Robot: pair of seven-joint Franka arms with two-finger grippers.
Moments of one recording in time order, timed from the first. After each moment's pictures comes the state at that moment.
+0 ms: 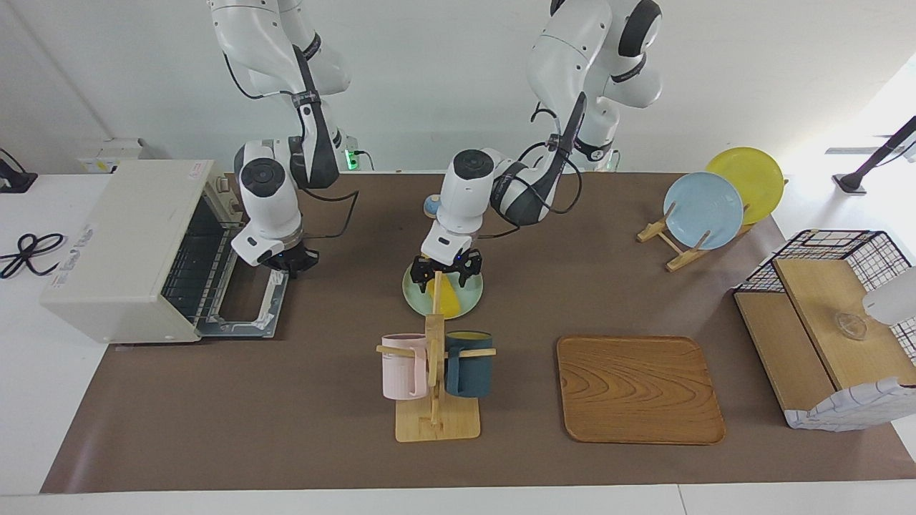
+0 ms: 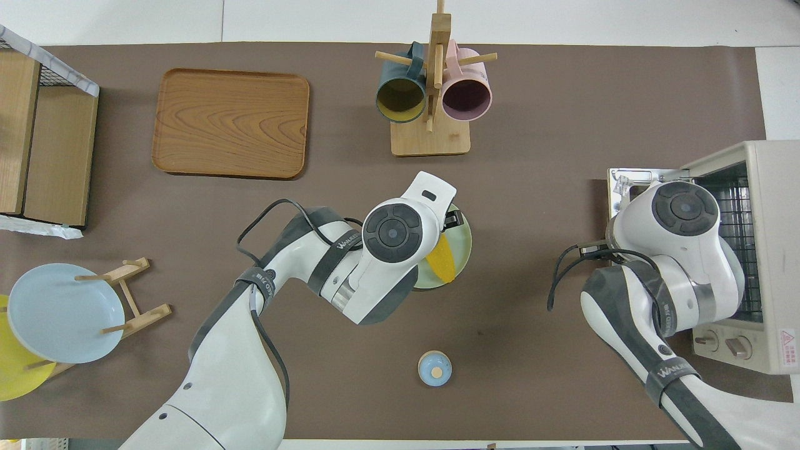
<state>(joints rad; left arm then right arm) -0.72 0.48 -0.07 -1.78 -0.01 2.47 -0.95 0.05 0.06 0.04 -2.27 -0.23 2.18 0.18</state>
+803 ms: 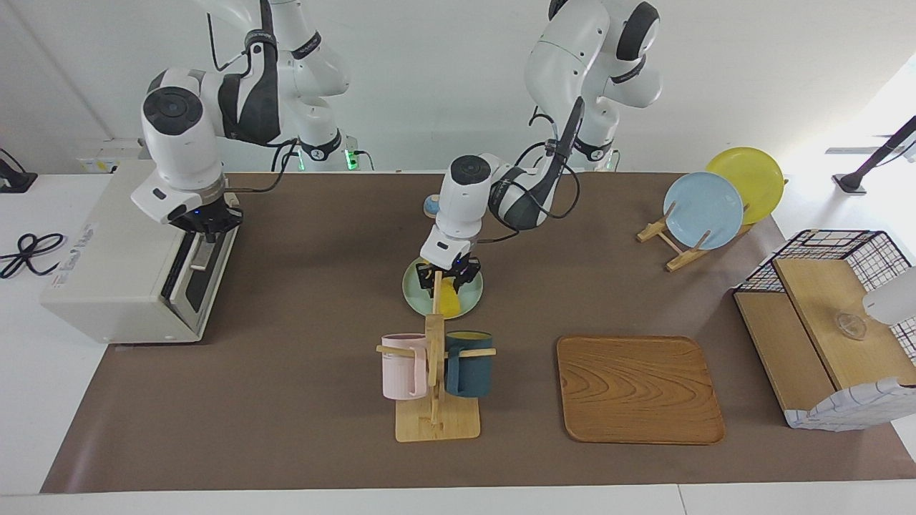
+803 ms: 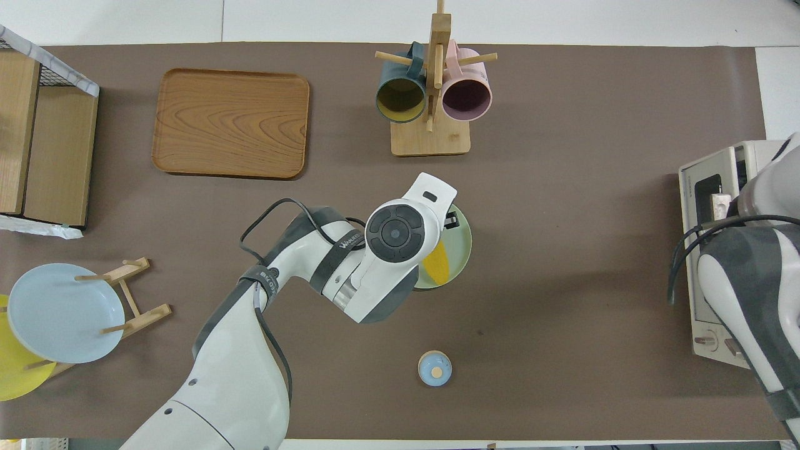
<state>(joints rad) -0.72 0.49 -0.07 -1.77 0.00 2.47 -0.95 -0.09 -0.07 0.00 -2.04 -0.32 1.87 -0.14</state>
